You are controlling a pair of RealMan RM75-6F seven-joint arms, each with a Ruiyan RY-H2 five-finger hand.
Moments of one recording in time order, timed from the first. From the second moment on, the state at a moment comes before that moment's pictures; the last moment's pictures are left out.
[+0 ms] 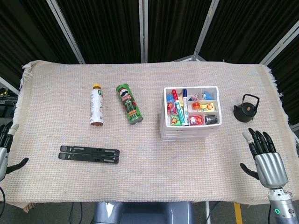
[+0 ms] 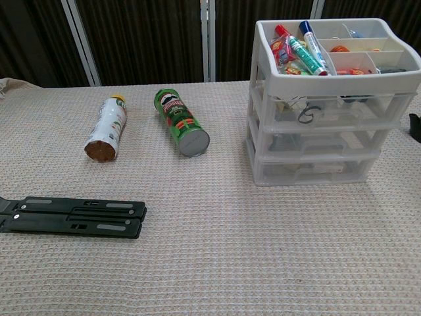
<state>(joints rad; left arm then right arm) -0.07 -1.12 -0.07 -1.63 1.51 1.56 0.10 0.13 -1.19 0.02 -1.54 -1.63 1.61 -0.07</state>
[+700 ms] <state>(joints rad) -0.08 -1.12 -0.08 -1.64 1.51 1.56 0.11 0.13 -1.18 0.03 -1.54 -1.62 1.60 -0.02</state>
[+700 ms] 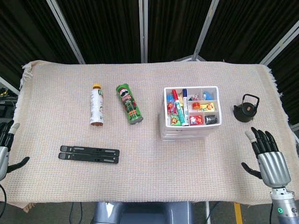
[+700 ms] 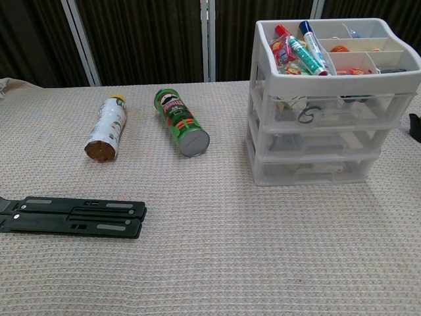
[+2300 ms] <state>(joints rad) -0.07 -1.10 -0.08 -1.65 1.53 1.59 0.07 0.25 -1.18 0.09 -1.93 -1.34 1.20 0.24</state>
